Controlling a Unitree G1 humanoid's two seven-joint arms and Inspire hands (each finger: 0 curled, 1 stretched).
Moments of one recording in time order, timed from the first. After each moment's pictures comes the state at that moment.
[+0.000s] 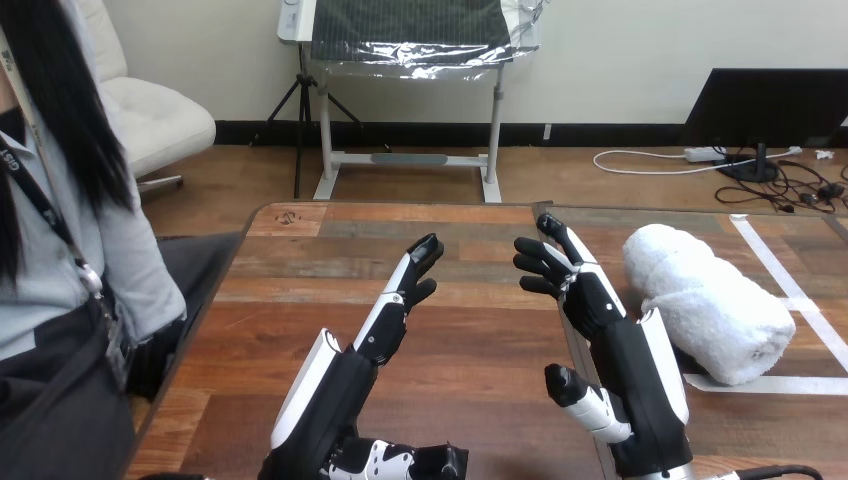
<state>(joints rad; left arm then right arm) -0.04 0.11 -0.17 0.78 0.05 -1.33 -0.21 -0.18 -0.11 -0.02 1.05 -0.22 -1.38 -0.05</state>
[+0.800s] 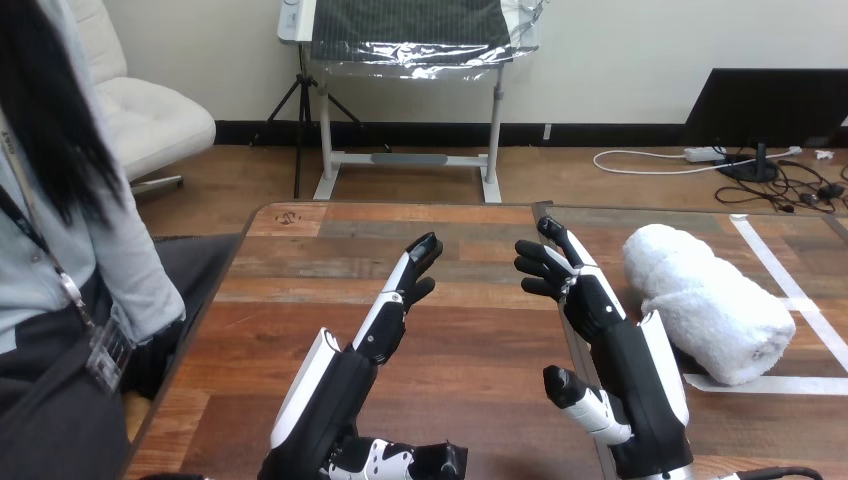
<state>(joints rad) -0.04 0.10 -0.17 0.78 0.05 -1.33 -0.21 -0.18 -0.12 -0.02 1.06 -0.22 -1.38 -0.05</state>
